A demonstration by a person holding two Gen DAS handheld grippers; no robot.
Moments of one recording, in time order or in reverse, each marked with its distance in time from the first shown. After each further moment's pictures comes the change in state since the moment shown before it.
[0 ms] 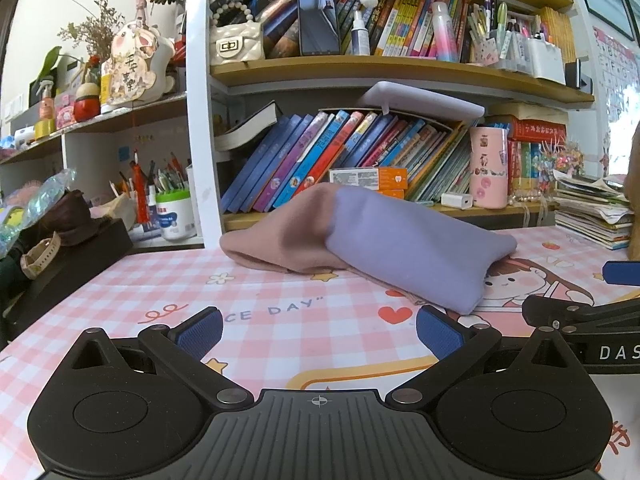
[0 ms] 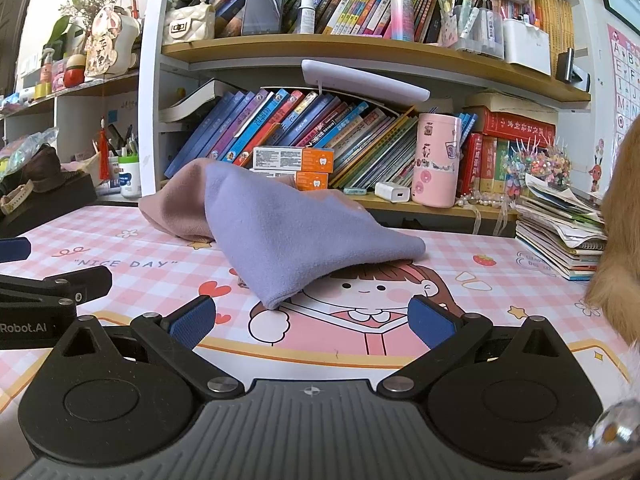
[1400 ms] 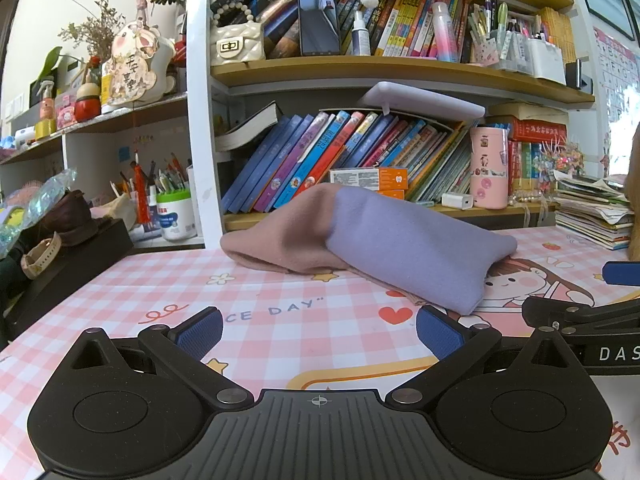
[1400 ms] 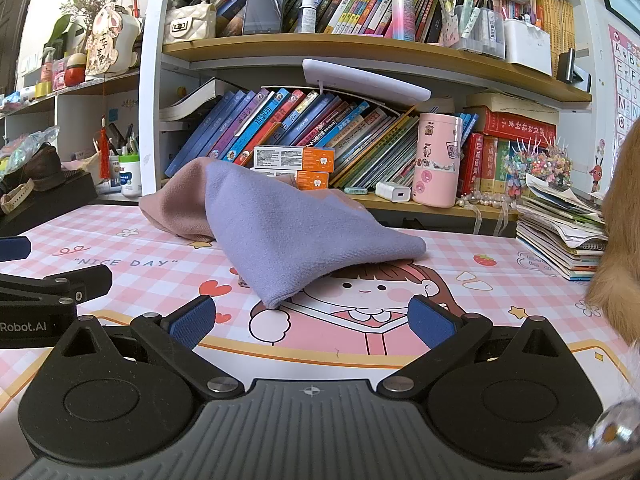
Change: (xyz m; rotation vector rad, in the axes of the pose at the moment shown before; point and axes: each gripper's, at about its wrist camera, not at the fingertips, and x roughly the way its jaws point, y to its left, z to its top) left arm -0.002 0.000 0.002 0.001 0.003 -0.002; right arm 0.000 0.001 0.000 -0.003 0.001 0.000
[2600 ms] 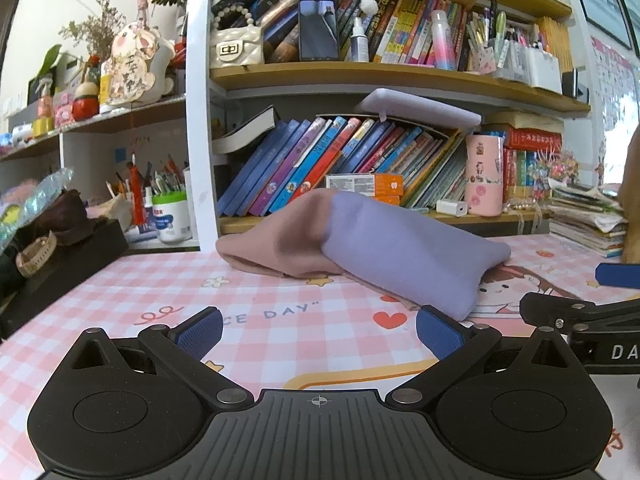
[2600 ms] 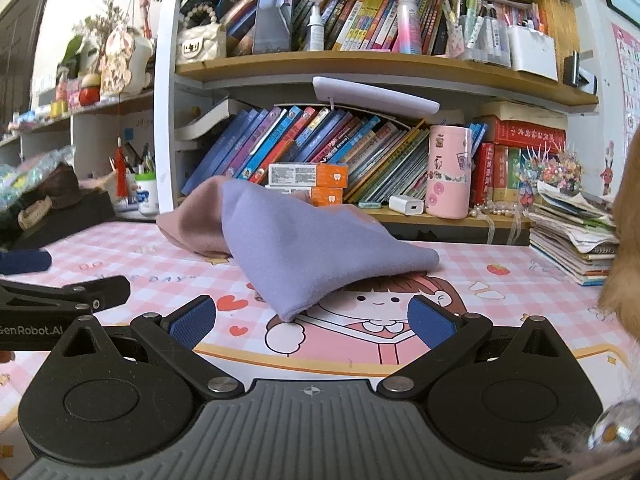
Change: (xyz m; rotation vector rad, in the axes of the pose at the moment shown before) left arm 0.000 0.005 -0.001 -0.040 -0.024 -0.022; right arm -0.010 -0.006 0.000 0.035 -0.057 0.062
